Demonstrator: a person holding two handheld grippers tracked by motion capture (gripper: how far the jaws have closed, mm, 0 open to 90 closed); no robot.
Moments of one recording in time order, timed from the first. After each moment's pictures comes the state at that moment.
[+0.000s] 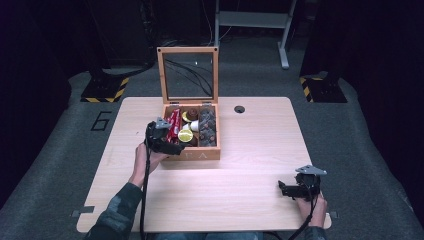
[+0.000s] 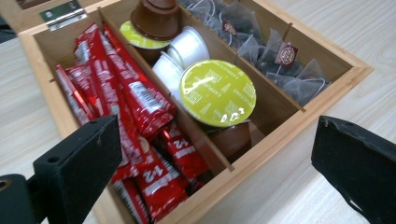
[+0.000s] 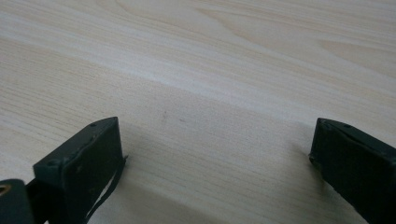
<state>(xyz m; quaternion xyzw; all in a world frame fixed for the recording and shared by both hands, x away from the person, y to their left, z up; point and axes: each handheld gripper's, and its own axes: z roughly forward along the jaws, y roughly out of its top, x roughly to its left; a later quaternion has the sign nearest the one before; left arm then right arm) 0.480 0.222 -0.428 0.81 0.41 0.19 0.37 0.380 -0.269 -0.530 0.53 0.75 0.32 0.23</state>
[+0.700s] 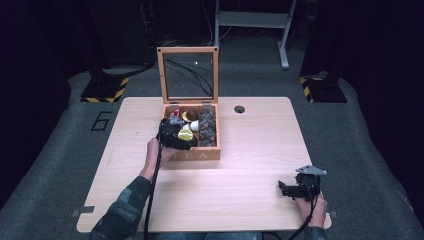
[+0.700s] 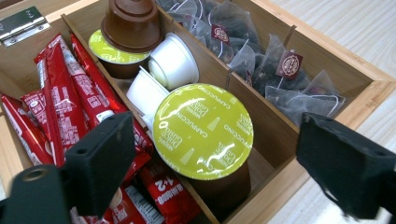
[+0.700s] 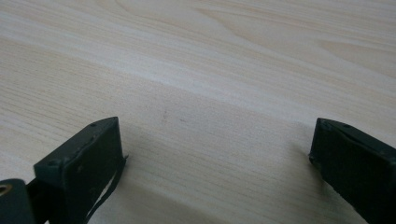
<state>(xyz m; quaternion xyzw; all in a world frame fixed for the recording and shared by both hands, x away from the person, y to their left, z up) 0.507 0.194 -0.439 0.83 0.40 0.19 0.34 0.380 -0.269 -0.530 0.53 0.75 0.32 0.23</state>
